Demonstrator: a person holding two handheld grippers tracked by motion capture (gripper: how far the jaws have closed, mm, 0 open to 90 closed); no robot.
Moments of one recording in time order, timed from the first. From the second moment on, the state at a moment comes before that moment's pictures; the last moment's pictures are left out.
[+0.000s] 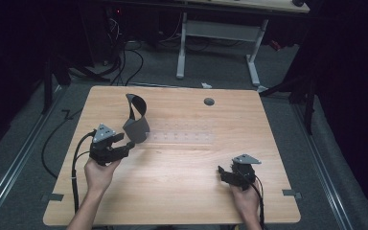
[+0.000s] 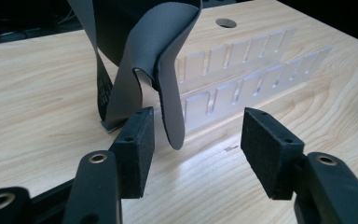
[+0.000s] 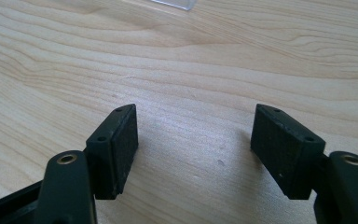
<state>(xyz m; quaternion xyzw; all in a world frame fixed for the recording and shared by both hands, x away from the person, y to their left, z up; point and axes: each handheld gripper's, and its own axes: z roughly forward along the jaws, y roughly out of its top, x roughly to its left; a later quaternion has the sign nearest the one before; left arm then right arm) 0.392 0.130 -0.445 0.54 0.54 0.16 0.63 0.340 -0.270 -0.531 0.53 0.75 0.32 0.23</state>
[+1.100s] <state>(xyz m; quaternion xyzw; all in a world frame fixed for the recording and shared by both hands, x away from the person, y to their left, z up) 0.357 0.117 -0.469 0.54 0.54 0.11 0.64 0.339 -0.270 -0.531 0.53 0.75 0.31 0.24</state>
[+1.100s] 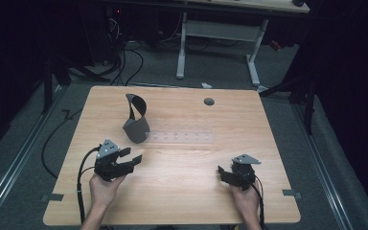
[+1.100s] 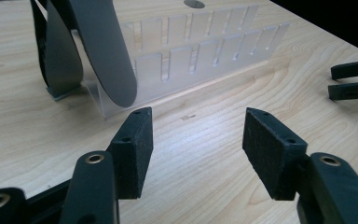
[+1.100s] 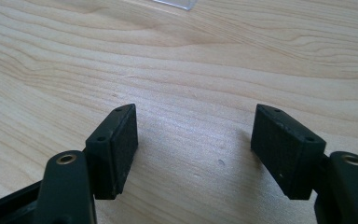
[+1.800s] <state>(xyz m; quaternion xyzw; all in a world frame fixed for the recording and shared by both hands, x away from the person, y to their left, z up) 0.366 0.092 -0.528 0.58 0.56 0.15 0.57 0.339 -0.270 -0.531 0.53 0.75 0.31 0.24</state>
